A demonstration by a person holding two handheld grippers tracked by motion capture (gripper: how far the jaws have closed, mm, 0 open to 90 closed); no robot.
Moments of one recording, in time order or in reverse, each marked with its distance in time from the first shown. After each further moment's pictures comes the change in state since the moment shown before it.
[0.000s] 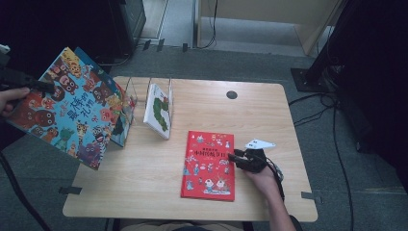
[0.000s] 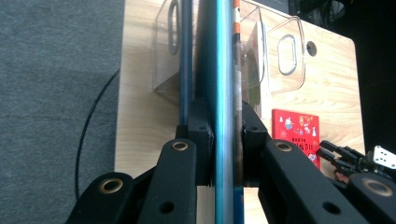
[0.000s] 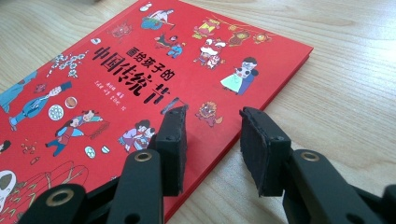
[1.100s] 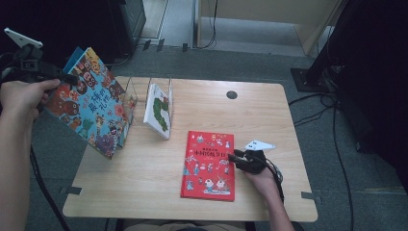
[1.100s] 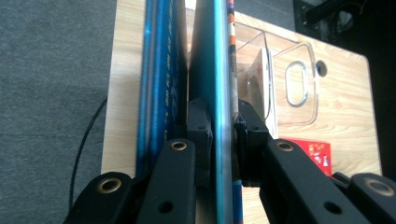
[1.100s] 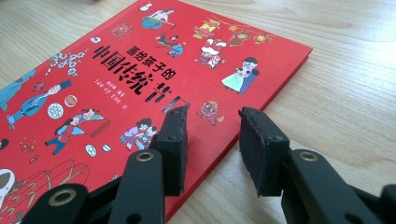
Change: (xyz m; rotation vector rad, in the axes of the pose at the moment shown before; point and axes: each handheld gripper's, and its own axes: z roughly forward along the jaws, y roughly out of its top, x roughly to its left) left arm -0.010 0.031 0.050 -0.051 0.025 -0.004; right arm 0.004 -0.002 -0.001 -0.007 -0.017 -0.008
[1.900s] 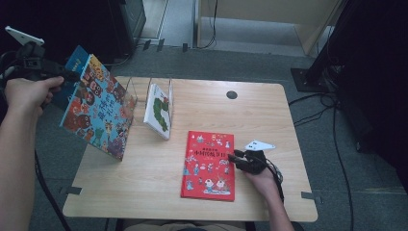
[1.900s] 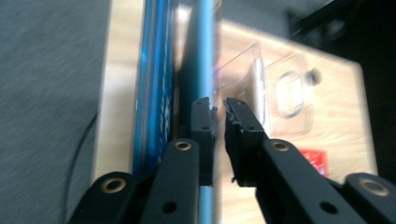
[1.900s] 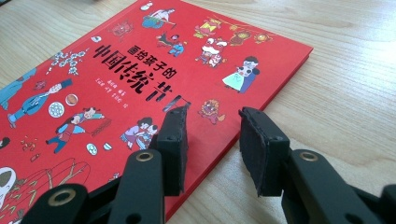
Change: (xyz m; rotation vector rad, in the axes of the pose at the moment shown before) left arm -0.005 0.004 0.004 -0.039 -0.072 -0.011; right arm 0.000 0.000 0.000 0.001 0.001 -0.001
